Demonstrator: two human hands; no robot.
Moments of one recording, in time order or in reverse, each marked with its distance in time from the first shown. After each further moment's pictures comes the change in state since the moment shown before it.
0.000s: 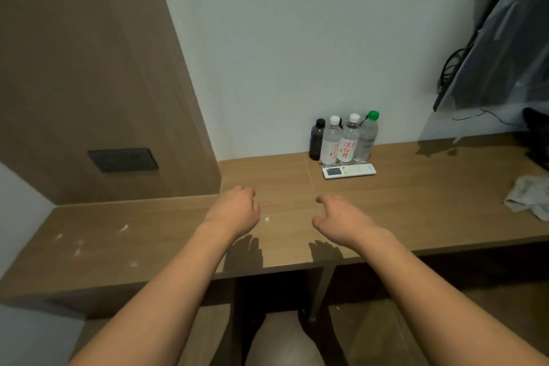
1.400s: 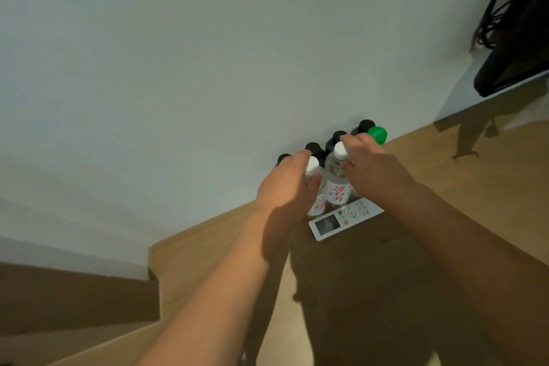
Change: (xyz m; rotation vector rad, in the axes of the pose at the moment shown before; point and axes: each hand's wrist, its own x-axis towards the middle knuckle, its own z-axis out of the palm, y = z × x) left_hand 0.381 0.162 0.051 -0.244 -0.104 0.303; right_hand 0.345 0.154 -0.116 0.028 0.374 0.107
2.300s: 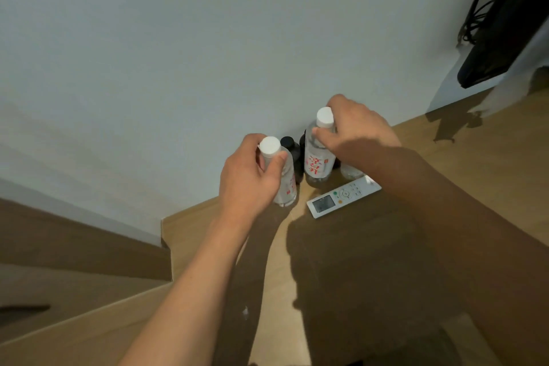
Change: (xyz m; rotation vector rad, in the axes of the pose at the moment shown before) left_hand -0.076 -0.011 -0.045 -0.269 0.453 0.002; right_hand -0.028 -0.055 -0.066 0.064 0.067 -0.095
